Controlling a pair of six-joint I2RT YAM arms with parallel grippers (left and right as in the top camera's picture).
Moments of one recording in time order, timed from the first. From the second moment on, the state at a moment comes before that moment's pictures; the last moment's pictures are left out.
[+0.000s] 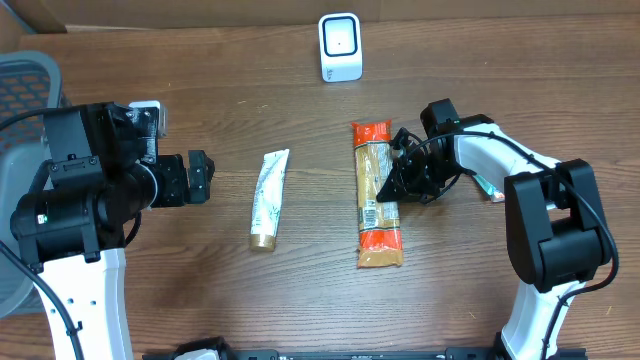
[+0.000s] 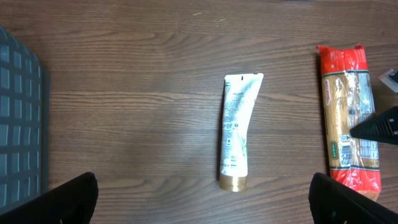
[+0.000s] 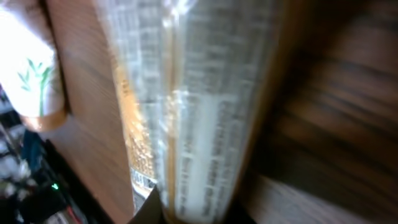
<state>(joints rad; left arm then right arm) 0.18 1.21 1.51 -1.29 0.17 0.08 0.25 2.05 1.28 -0.82 -0.69 0.02</state>
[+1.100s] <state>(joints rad) 0.18 1.21 1.51 -1.29 0.17 0.08 0.24 1.62 1.33 -0.94 -0.79 0.05</state>
